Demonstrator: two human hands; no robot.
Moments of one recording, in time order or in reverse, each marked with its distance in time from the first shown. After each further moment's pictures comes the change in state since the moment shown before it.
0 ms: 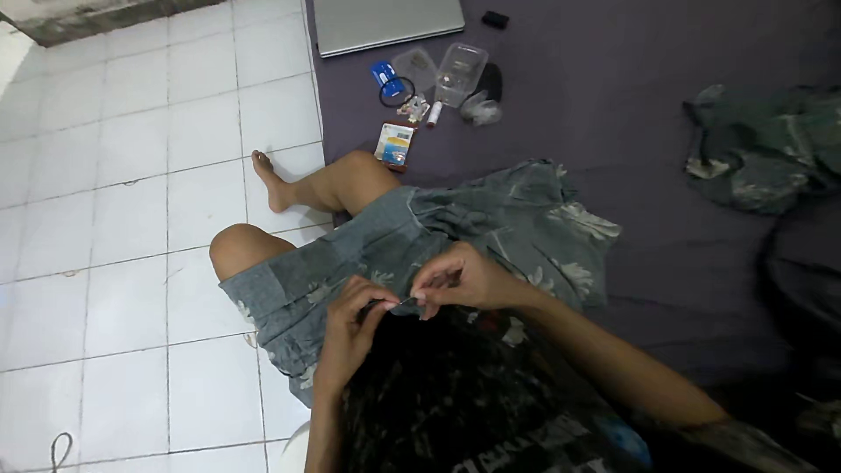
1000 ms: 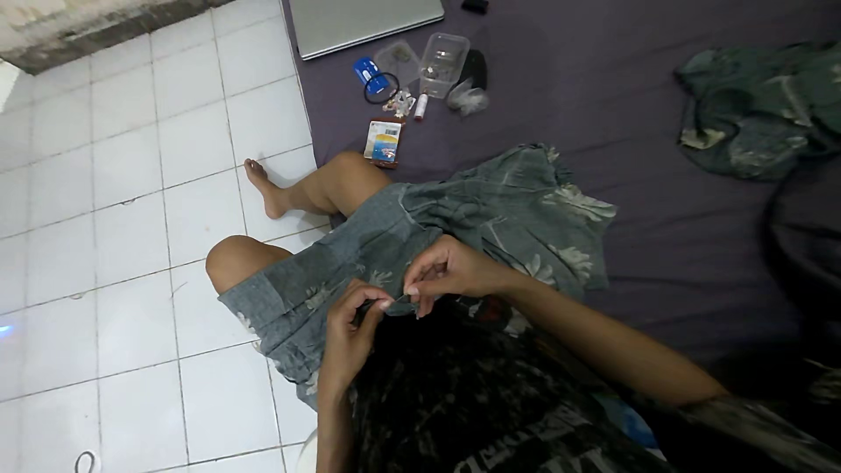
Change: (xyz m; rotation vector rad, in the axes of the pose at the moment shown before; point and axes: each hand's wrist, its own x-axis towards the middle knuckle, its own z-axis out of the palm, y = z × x) left_hand -0.001 0.002 0.001 -0.069 0.001 -0.109; right_hand 0.005 0.010 -0.003 0.172 -0.030 0.116
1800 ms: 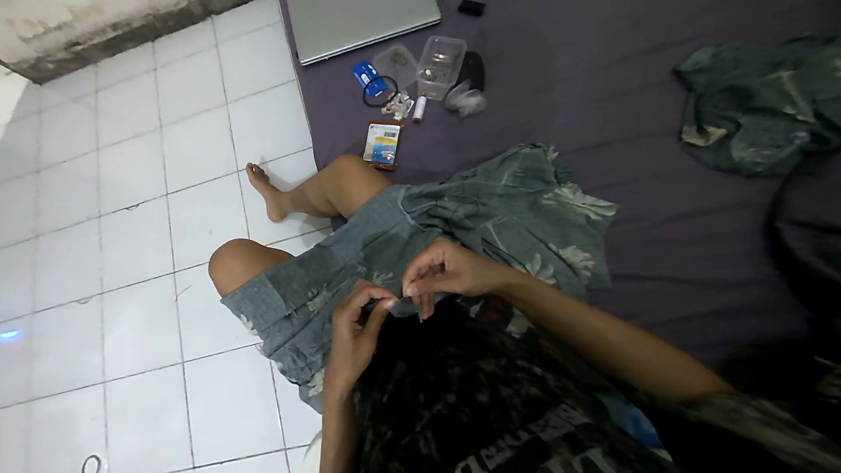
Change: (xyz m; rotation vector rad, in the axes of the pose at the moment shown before) left_hand 0.002 0.001 0.005 -0.030 -0.009 0.000; right_hand 0.002 -0.001 -0.003 -0.006 -0.047 0.024
